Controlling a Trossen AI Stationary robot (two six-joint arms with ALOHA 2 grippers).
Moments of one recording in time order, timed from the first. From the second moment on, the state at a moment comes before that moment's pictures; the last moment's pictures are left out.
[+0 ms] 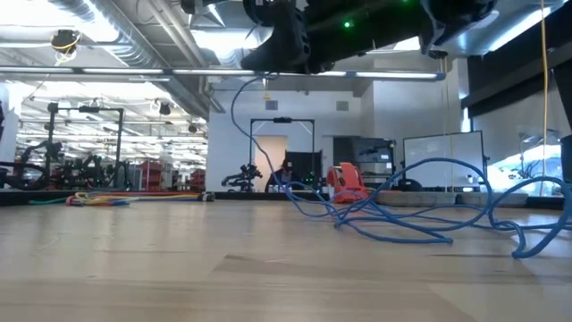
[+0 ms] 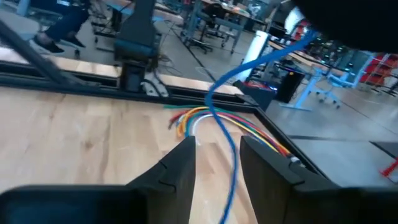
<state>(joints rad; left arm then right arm) -0.22 1.14 0.70 0.54 -0.65 0.29 0.19 1.83 0.99 0.71 0.54 -0.21</state>
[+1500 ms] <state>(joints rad) -0.22 1.14 0.70 0.53 -0.65 0.30 0.21 1.84 1.00 0.71 0.49 -0.21</state>
